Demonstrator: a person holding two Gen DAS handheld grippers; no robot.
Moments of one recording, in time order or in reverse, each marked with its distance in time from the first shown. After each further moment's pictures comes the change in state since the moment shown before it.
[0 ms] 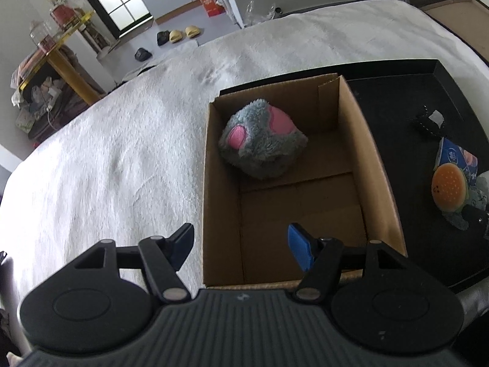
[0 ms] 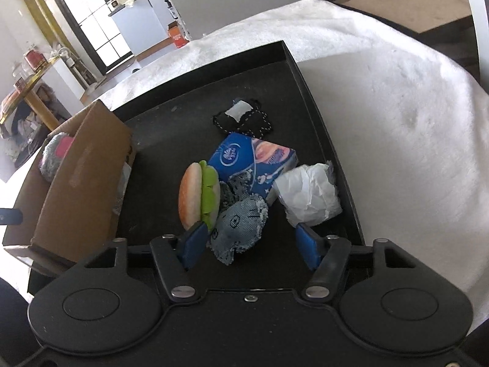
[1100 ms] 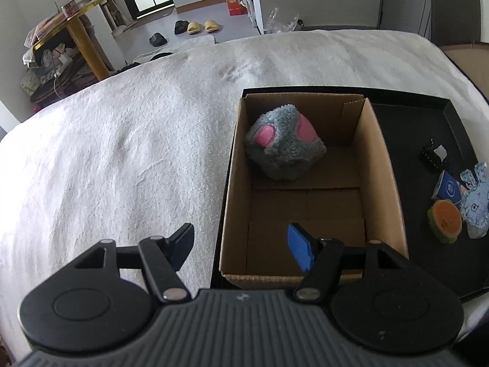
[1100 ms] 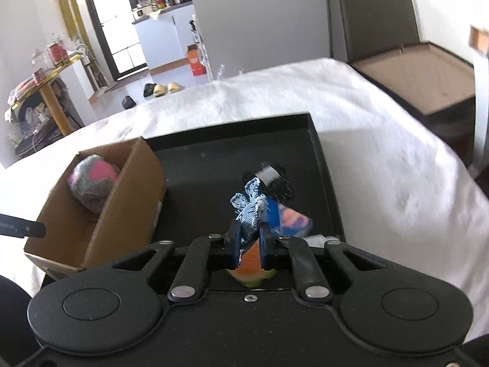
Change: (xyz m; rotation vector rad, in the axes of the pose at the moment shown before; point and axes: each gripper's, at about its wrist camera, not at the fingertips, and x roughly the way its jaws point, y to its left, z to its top) left arm -0.009 0.035 -0.012 -0.166 -0.020 -0.058; right arm -0.055 0.052 0.031 -0.168 -0.137 -0.044
